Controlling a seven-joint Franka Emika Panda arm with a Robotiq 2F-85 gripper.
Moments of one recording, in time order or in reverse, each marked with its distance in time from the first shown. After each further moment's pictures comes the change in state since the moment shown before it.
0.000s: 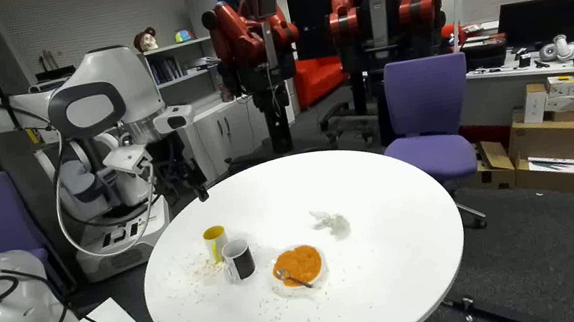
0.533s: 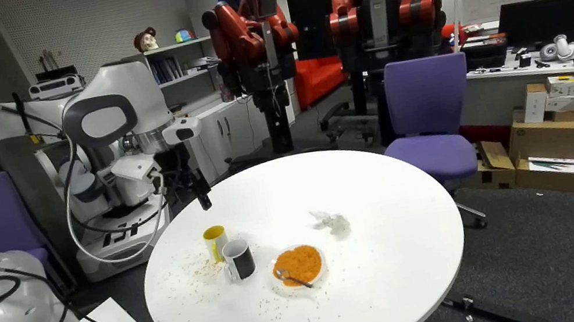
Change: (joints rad) arm 0.021 0.040 0.000 -0.045 0.018 0.044 0.003
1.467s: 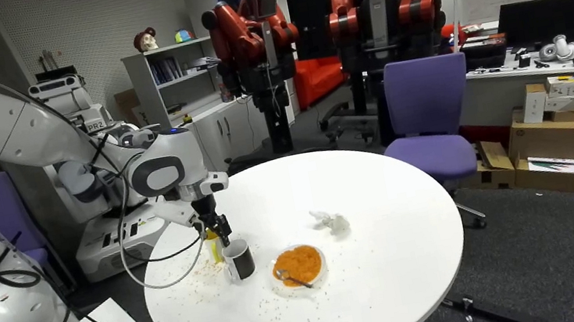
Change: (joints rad) arm 0.062 0.374 0.093 -0.150 0.086 0.403 0.065
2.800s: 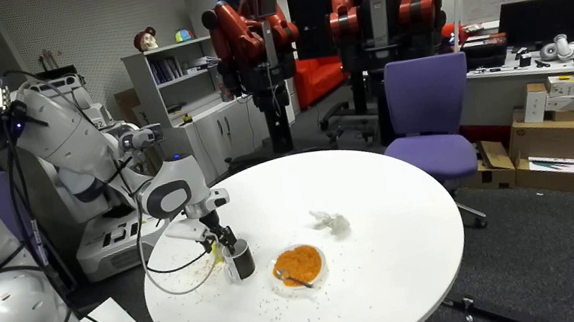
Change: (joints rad) arm 0.024 0.246 0.116 -0.035 0.001 0.328 -0.028
